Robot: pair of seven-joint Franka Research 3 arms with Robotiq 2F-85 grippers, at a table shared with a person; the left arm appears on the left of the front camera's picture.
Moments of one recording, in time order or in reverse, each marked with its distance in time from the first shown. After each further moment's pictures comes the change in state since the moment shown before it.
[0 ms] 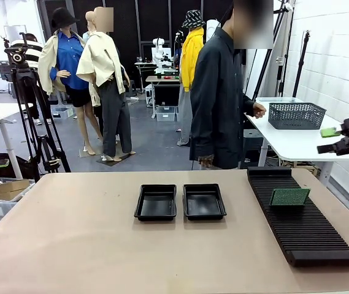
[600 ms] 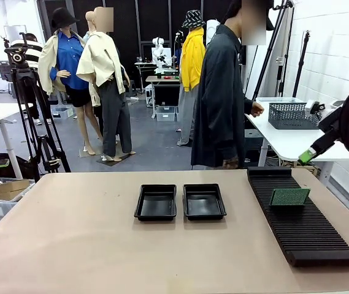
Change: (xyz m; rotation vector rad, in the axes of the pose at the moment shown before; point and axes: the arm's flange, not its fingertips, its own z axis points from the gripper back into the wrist) left arm 0.000 0.000 -0.001 0.000 0.001 0.000; right arm 0.049 -0.014 -0.069 -0.157 0.541 0.283
